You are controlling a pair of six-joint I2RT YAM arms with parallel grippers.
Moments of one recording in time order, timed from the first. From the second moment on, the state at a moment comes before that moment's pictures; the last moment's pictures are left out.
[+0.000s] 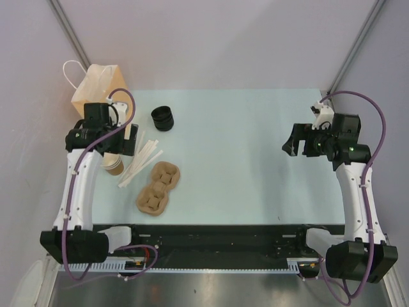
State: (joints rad) left arm 0.03 1.18 1.36 -1.05 -0.04 0.21; right arm -0.12 1.08 1.15 -0.80 -0.46 -0.03
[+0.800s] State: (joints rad) left arm 0.12 1.40 1.30 -0.97 -0.02 0.35; right arm -0.11 1.12 1.15 -0.83 -0.48 -0.06
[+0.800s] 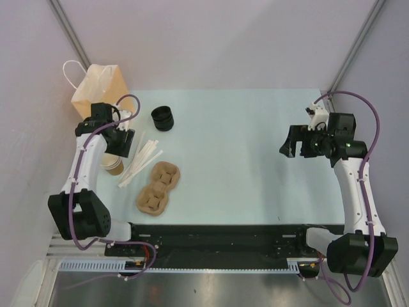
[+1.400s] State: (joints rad) left arm 0.16 1.49 1.25 -0.90 -0.02 0.39; right arm -0.12 1.15 1.15 -0.84 -0.53 -0.08
